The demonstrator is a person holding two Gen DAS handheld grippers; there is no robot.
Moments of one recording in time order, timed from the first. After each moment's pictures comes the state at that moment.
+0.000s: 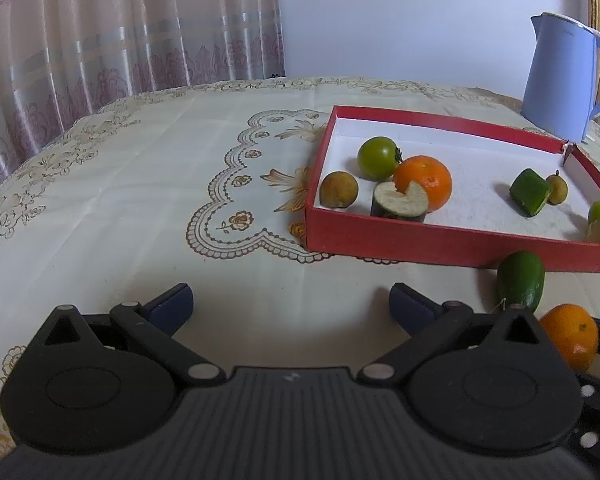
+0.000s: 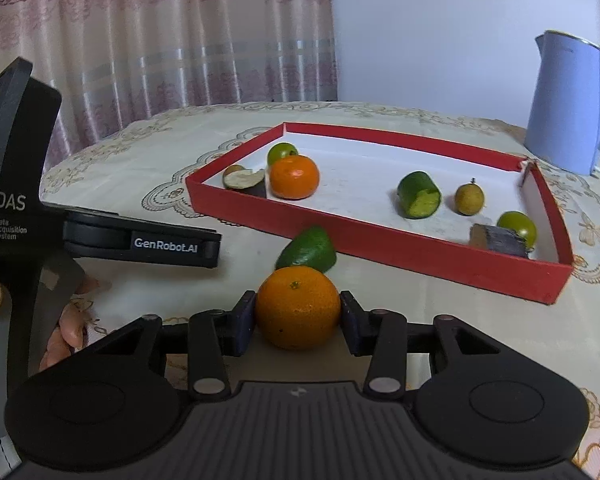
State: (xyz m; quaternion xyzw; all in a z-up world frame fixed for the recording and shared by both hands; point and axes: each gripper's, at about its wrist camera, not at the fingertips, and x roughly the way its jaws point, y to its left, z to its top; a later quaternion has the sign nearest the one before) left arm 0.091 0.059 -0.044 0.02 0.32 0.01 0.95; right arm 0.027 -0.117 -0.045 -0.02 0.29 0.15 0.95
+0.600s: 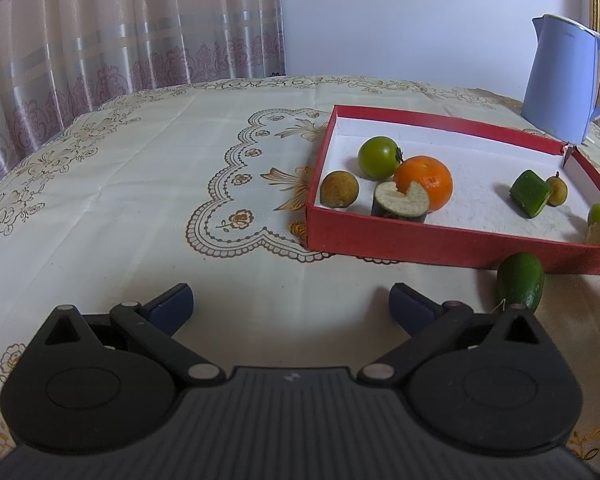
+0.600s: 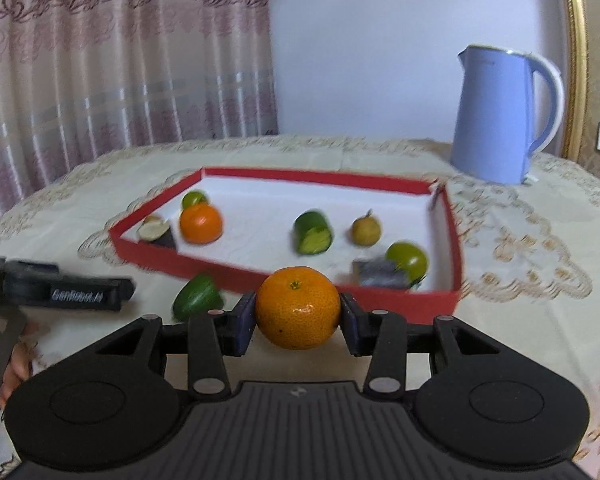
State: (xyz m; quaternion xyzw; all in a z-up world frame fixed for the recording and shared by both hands) left arm 0.091 0.060 -0.043 0.02 0.33 0.01 0.95; right arm 0.031 -0.172 -0.022 0.01 0.25 0.07 0.97
